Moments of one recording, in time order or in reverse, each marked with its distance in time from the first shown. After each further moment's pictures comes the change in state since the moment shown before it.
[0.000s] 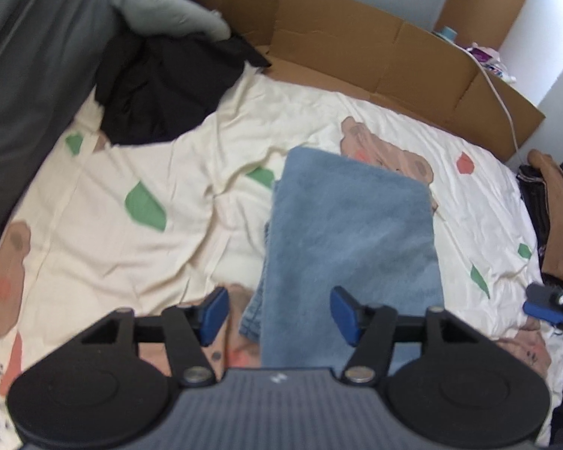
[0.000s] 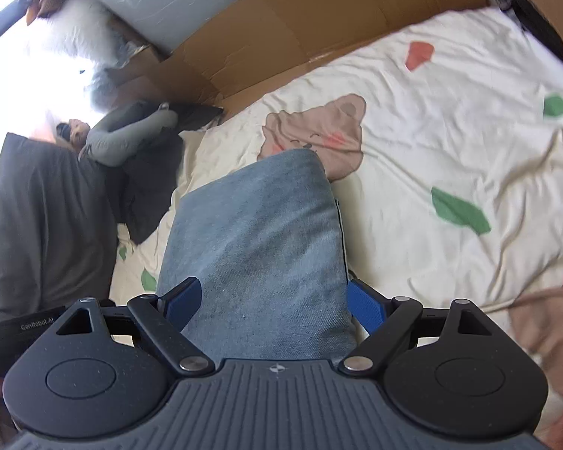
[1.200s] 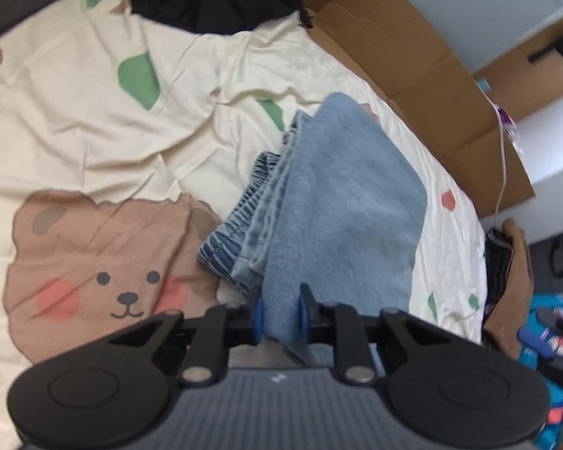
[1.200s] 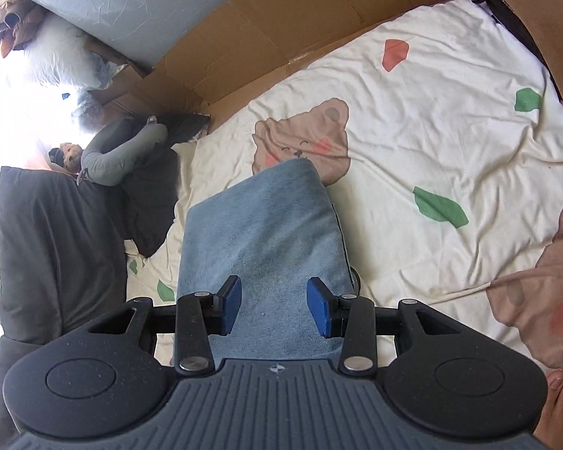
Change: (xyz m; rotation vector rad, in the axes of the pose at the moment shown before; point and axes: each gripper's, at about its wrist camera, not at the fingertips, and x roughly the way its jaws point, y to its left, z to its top) left arm 0.043 0.043 -0.068 -0.374 0.060 -0.219; right arm -0.047 0.017 0.037 0.093 0.063 -0.051
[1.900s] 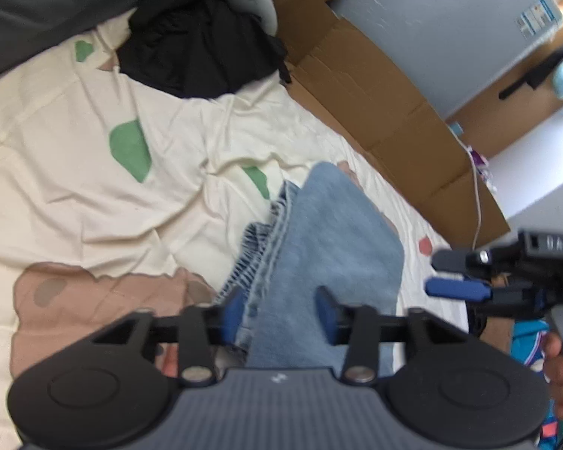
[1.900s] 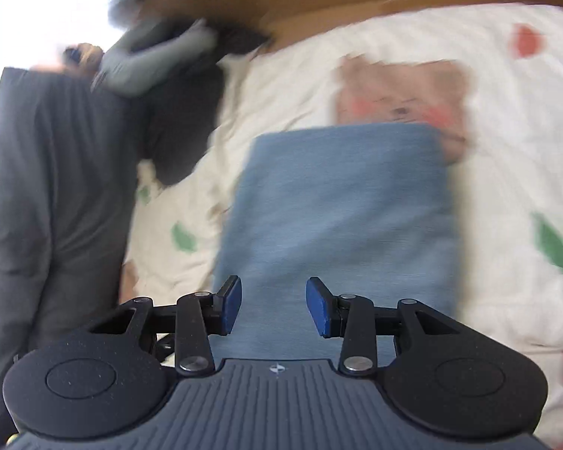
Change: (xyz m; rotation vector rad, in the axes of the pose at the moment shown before) left arm -0.012 0.011 0.029 0.018 -0.141 -0.069; right arm 0.087 0.080 0.020 -0.176 0.187 -0.013
